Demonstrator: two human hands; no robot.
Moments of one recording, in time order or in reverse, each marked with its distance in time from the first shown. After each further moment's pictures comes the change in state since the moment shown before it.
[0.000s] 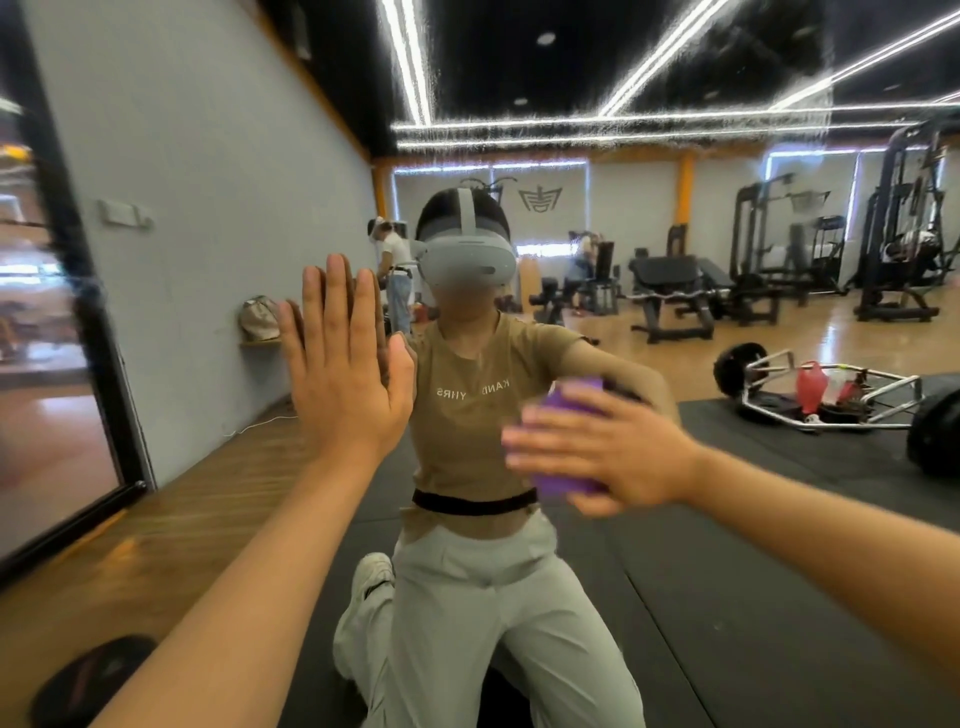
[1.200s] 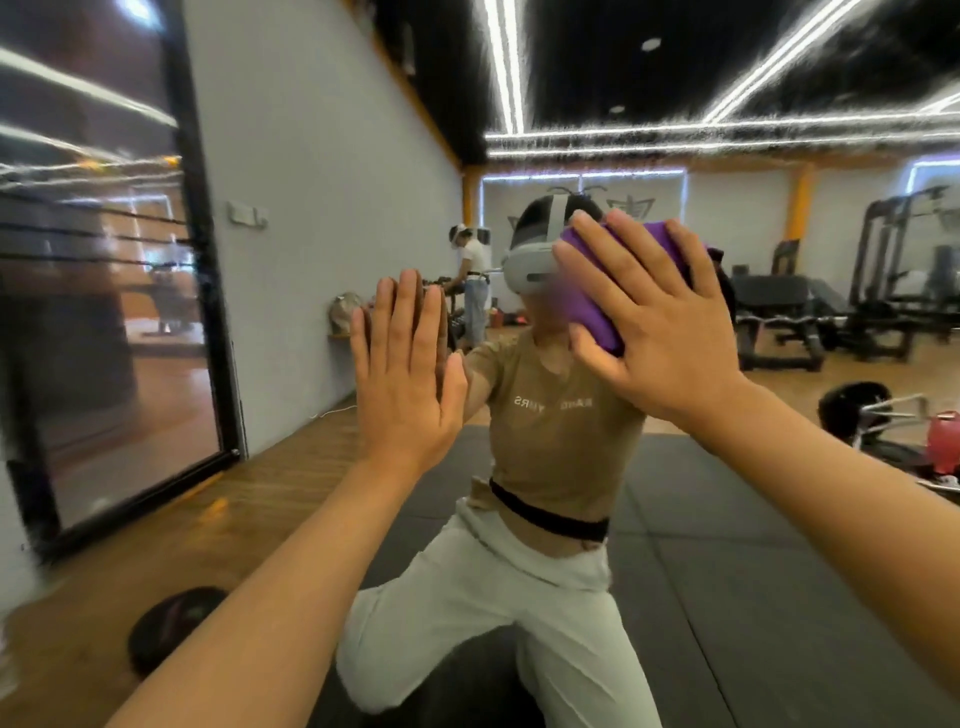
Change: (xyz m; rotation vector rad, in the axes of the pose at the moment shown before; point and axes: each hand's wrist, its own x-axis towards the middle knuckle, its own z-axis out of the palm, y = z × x) left_hand 0.001 0.000 -0.005 -0.011 -0.036 0.027; right_hand 0.084 0.067 -0.029 -0.020 0.301 0.627
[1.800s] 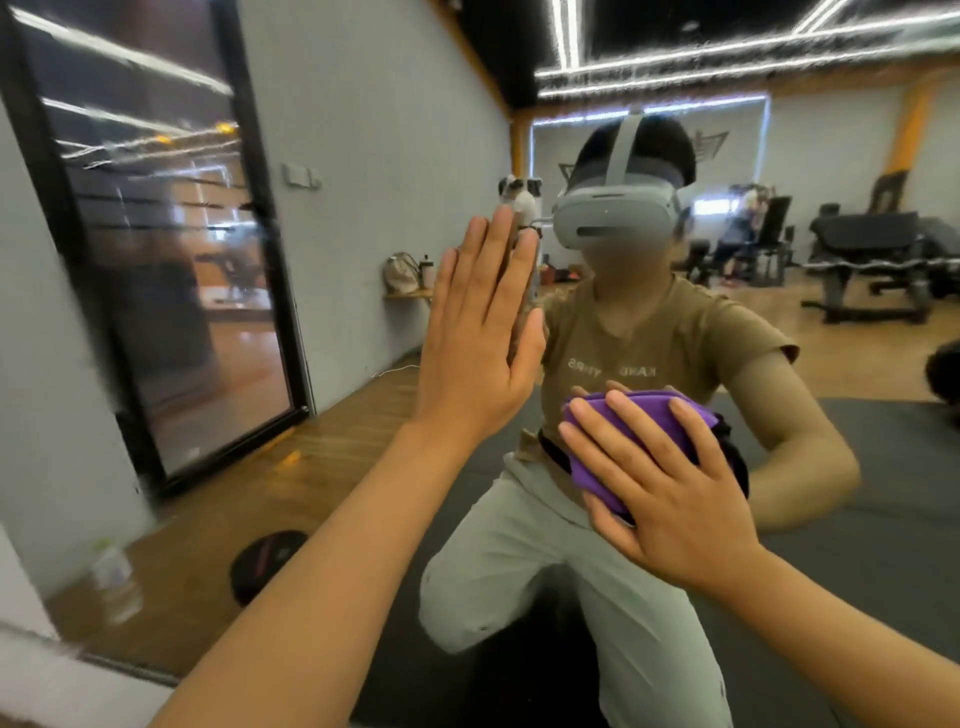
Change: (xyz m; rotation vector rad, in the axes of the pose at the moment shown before) left_hand -0.003 -0.020 -0.023 -0.135 -0.171 0.073; right_hand -0.119 -0.132 0.037 0.069 -0.116 -0.126
